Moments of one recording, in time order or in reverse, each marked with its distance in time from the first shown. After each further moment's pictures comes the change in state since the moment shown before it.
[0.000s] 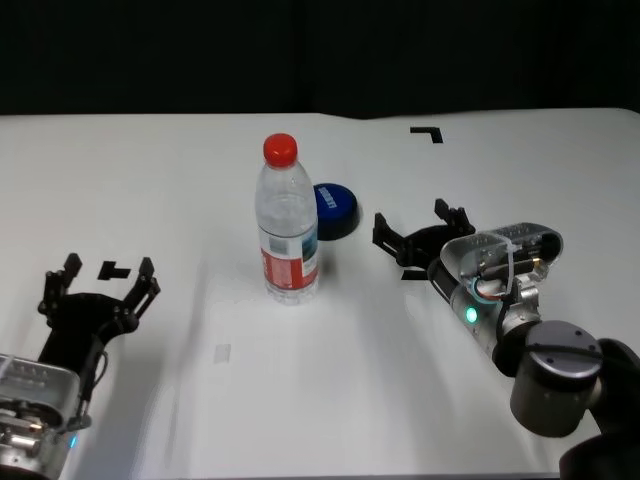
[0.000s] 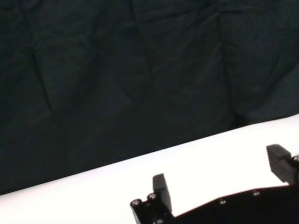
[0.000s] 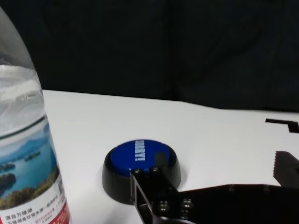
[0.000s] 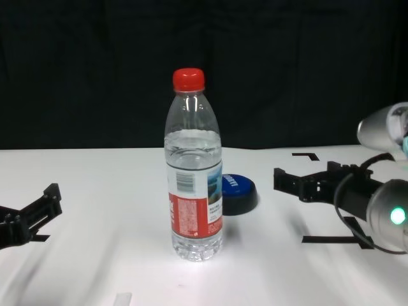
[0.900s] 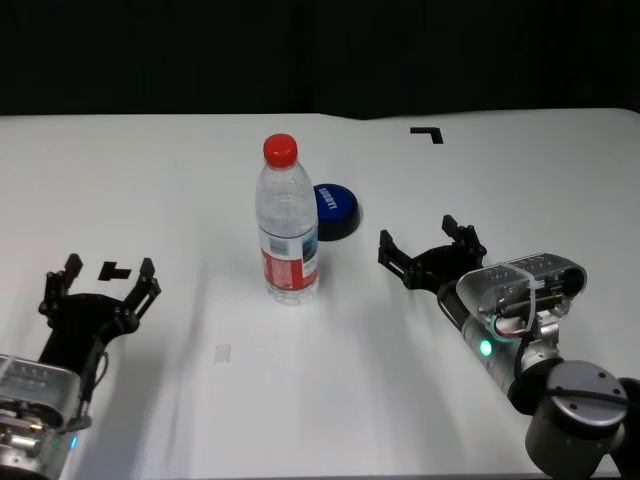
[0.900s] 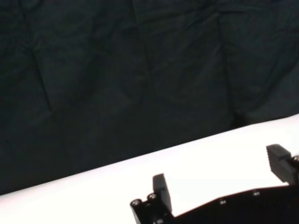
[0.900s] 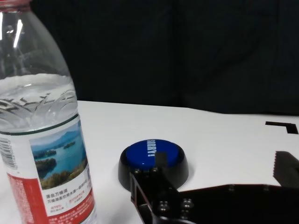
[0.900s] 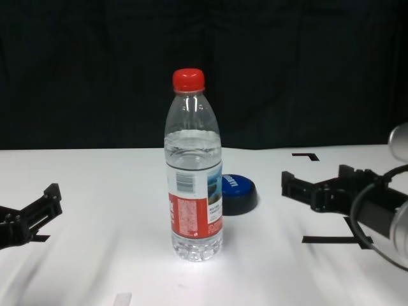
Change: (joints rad) left arm 0.000 0.000 0.000 0.000 0.000 0.000 0.000; right arm -0.134 0.020 0.001 -0.143 0.018 -0.017 0.001
